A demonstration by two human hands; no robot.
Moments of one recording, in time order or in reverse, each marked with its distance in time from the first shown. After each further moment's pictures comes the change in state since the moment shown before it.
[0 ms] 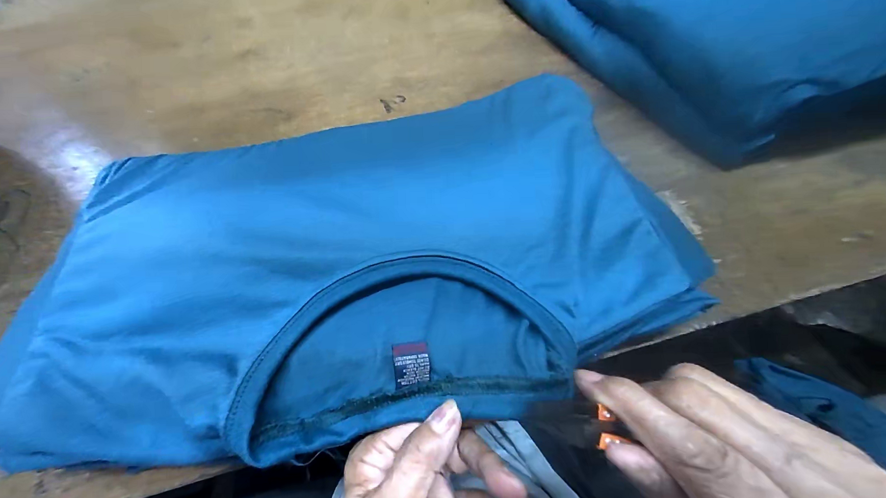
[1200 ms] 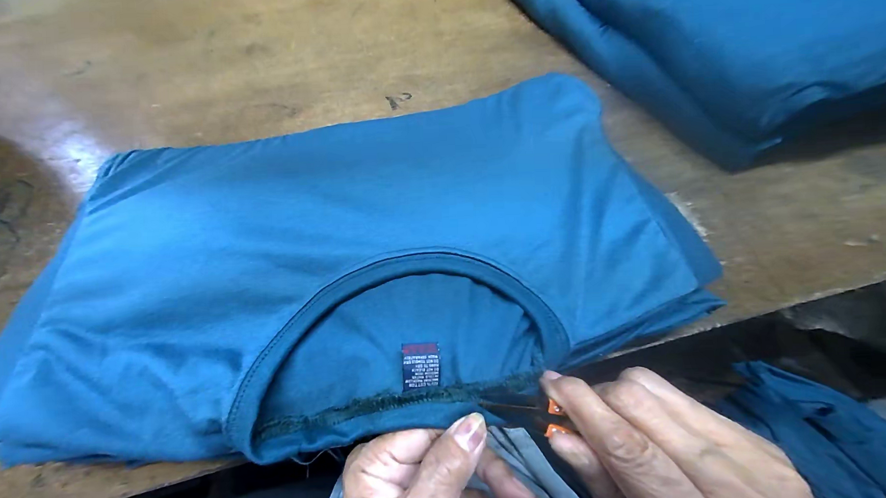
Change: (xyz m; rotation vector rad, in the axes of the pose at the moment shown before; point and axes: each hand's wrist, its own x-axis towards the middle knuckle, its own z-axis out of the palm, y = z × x) left_hand -0.004 -0.003 0.003 0.143 0.037 0.102; right_hand 0.002 -0.013 0.024 -0.036 0.033 0.008
